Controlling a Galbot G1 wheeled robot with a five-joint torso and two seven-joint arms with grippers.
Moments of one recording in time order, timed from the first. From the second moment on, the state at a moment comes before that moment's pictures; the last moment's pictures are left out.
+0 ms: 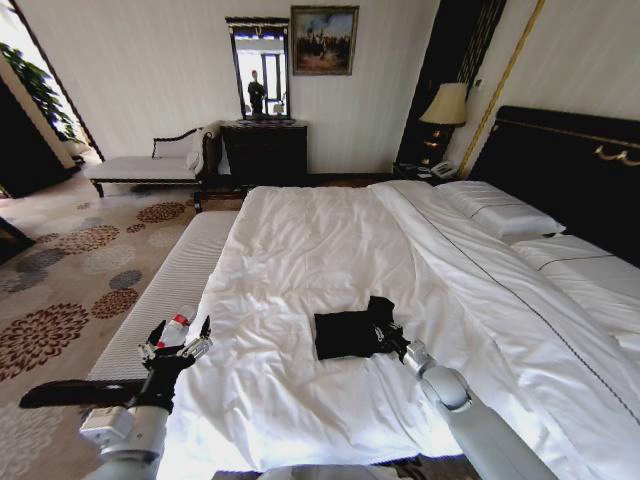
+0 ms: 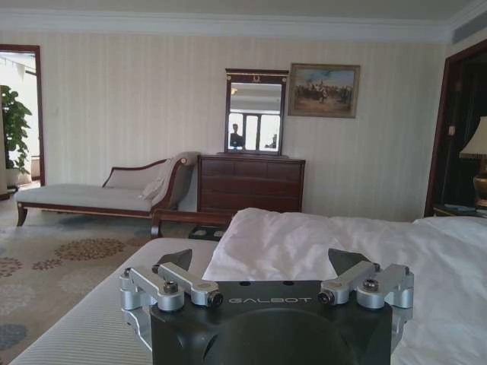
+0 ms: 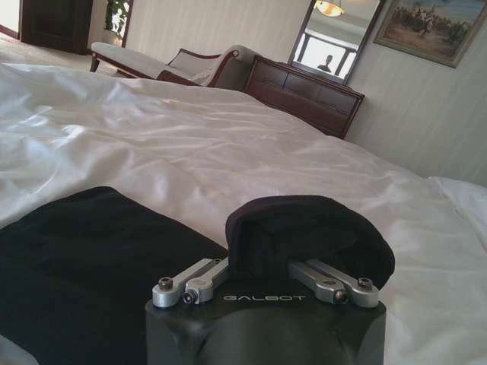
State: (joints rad) left arm 2.00 -1.15 -0.71 -2.50 -0.47 0.00 -0.30; right arm -1.27 0.99 0.34 1.68 0.13 -0.01 -0.15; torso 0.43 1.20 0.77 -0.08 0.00
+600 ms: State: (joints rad) left arm 2.00 -1.15 -0.71 -2.50 -0.47 0.00 -0.30; right arm -1.26 0.99 0.30 1.67 0.01 0.06 -0.16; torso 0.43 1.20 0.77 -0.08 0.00
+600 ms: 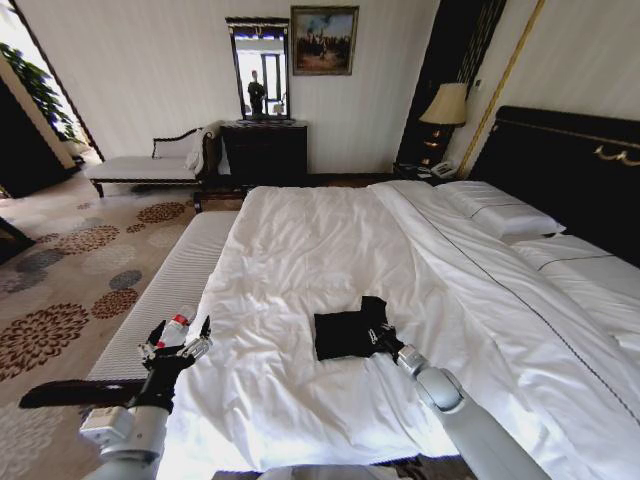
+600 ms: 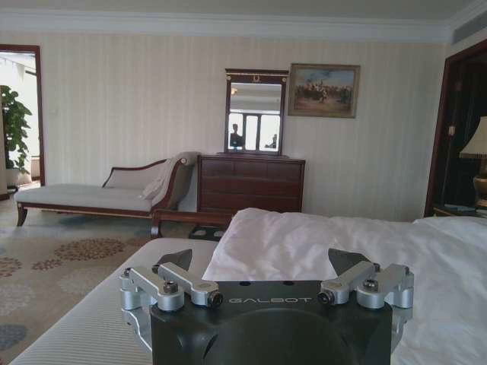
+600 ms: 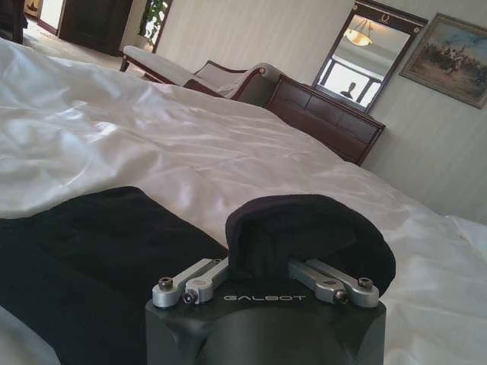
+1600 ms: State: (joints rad) left arm 2.00 -1.15 -0.71 -2.50 -0.47 0.00 -0.30; right arm -1.21 1.00 0.26 1.60 -0.38 0.22 -0.18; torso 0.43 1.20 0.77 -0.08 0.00
